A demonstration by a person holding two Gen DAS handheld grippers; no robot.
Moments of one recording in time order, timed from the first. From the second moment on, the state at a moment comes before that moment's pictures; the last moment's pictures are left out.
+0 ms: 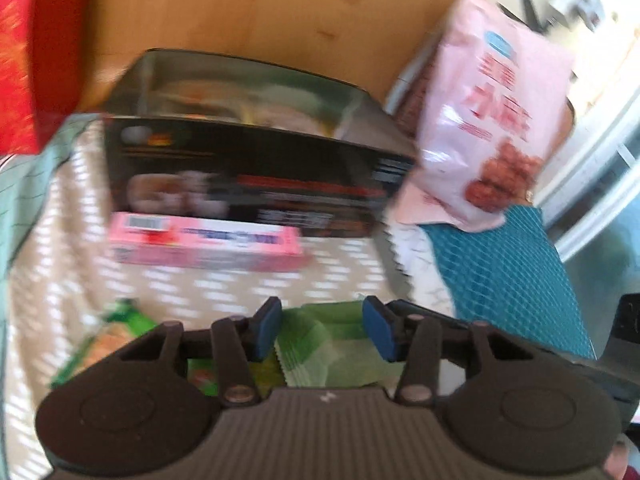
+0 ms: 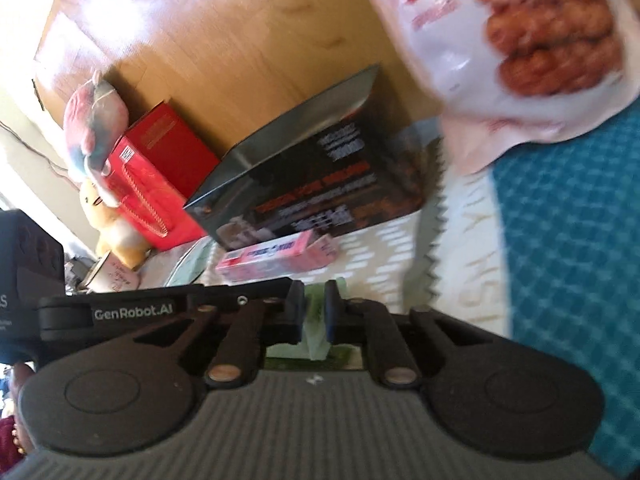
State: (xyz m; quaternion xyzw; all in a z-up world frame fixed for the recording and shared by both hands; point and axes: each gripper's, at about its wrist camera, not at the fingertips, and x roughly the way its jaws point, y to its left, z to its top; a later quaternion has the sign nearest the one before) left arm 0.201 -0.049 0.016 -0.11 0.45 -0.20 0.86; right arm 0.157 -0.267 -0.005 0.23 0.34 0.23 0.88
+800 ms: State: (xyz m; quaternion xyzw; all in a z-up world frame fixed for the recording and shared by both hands) left arm -0.006 -0.040 0.017 0.03 0.41 -0.32 0.85; right arm -0.004 -0.272 0.010 0.14 0.29 0.27 0.90
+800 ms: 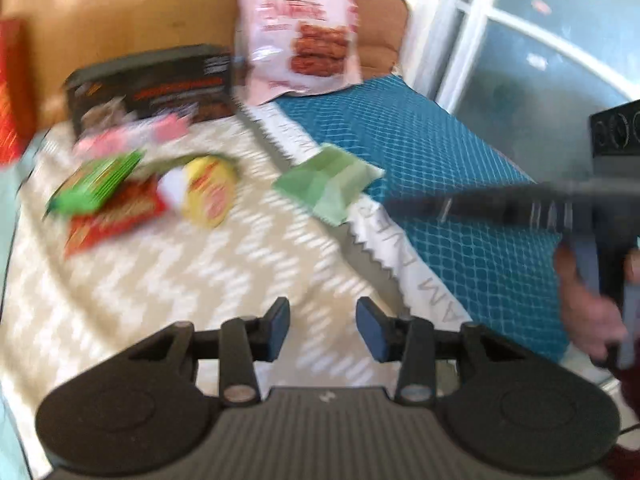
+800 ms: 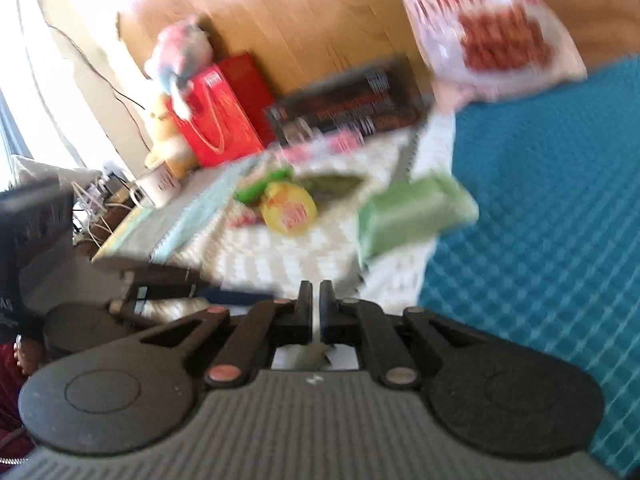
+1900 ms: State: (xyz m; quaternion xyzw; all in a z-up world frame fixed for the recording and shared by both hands) left arm 0.028 0.095 0.007 -0.23 0.41 -0.18 0.86; right arm 0.089 -0.136 -0.016 -0.04 0.29 0.26 0.92
